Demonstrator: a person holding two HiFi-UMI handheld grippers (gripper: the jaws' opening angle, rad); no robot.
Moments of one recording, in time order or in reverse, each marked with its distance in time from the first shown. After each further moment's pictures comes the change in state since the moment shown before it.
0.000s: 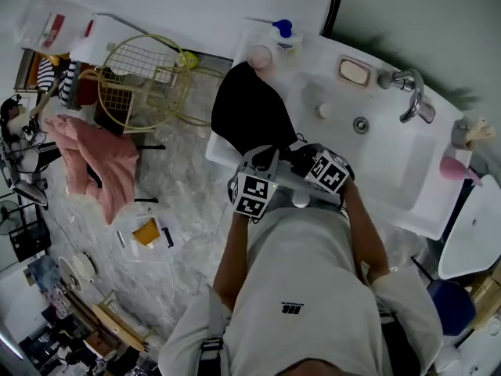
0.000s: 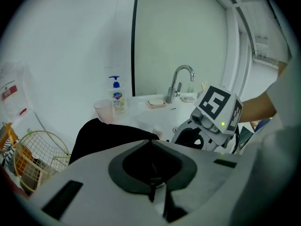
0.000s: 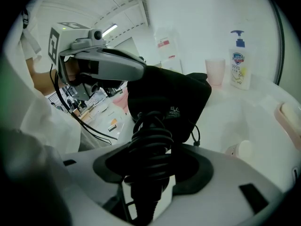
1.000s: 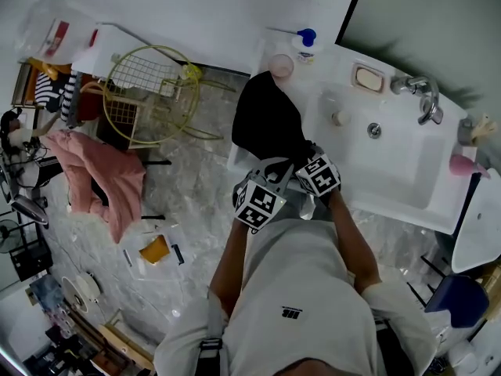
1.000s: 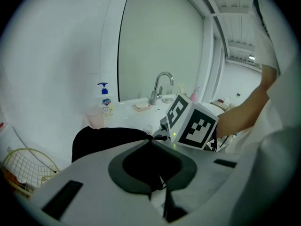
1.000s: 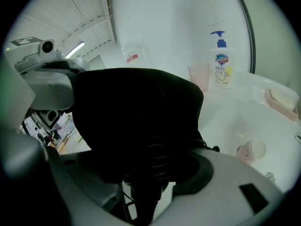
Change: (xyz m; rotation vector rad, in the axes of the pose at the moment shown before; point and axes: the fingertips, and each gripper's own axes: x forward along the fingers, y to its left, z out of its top) left arm -0.039 0.019 -0.008 0.159 -0.050 -0.241; right arm 0.058 -0.014 0.080 0.317 -0.172 -0.245
